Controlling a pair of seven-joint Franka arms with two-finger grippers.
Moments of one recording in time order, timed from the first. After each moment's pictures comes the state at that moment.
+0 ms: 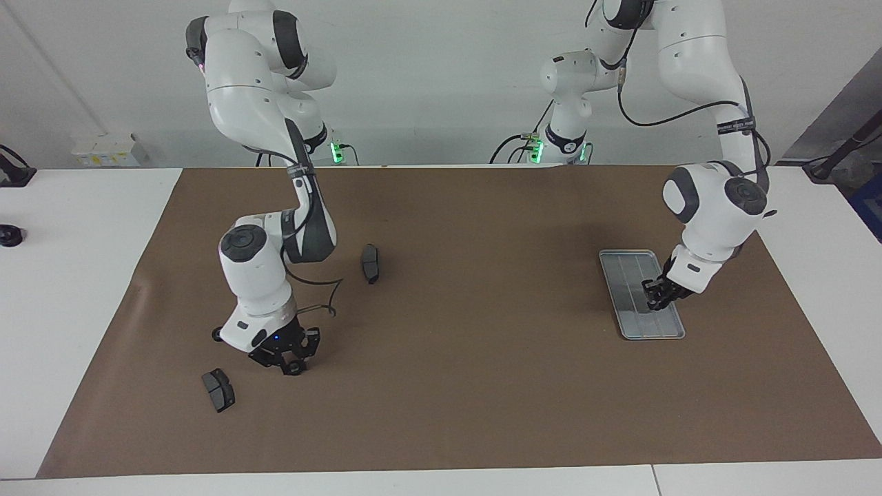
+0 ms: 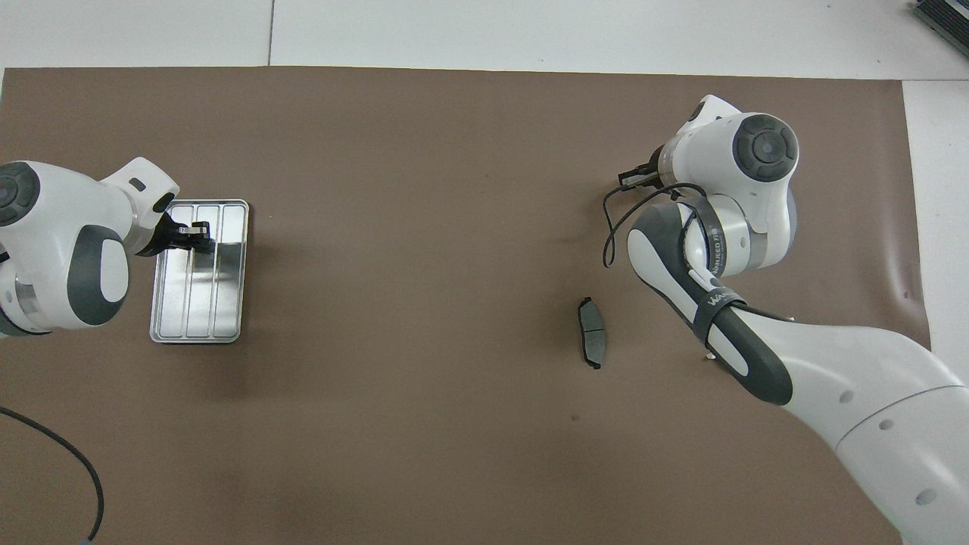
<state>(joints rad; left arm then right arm) 0.13 0.33 -0.11 -1.99 0.01 2.40 0.00 0.12 0.57 0.10 -1.64 -0.06 2.49 -0.03</state>
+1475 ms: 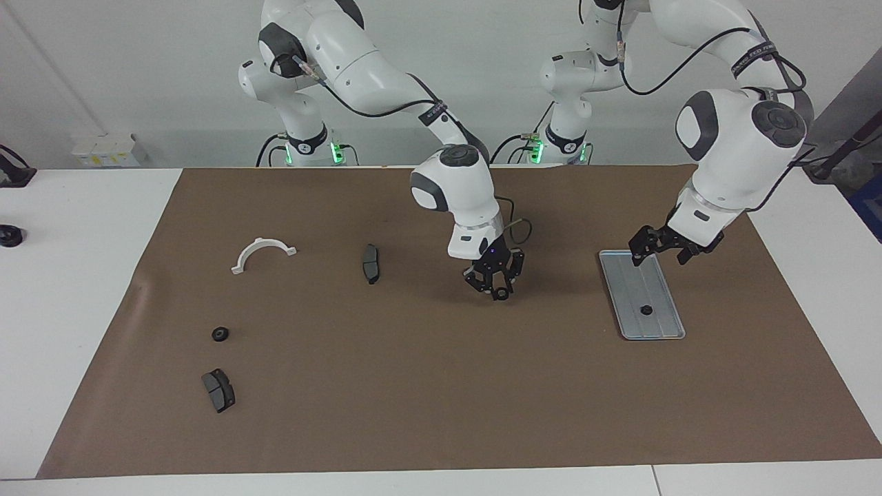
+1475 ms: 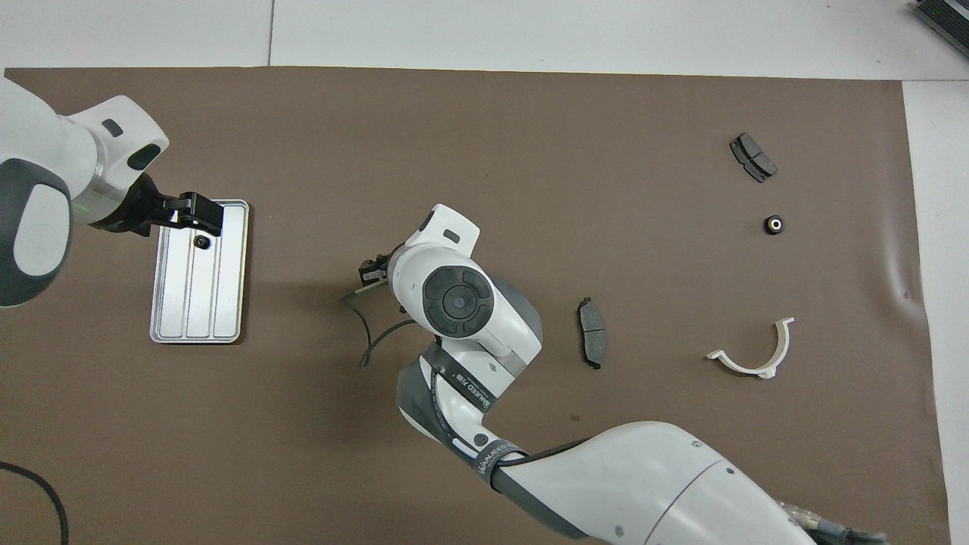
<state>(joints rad) 0.03 0.16 -0.15 -1.73 0.00 1.85 -0.04 0.54 0.63 0.20 -1.58 -0.16 2.64 0.55</state>
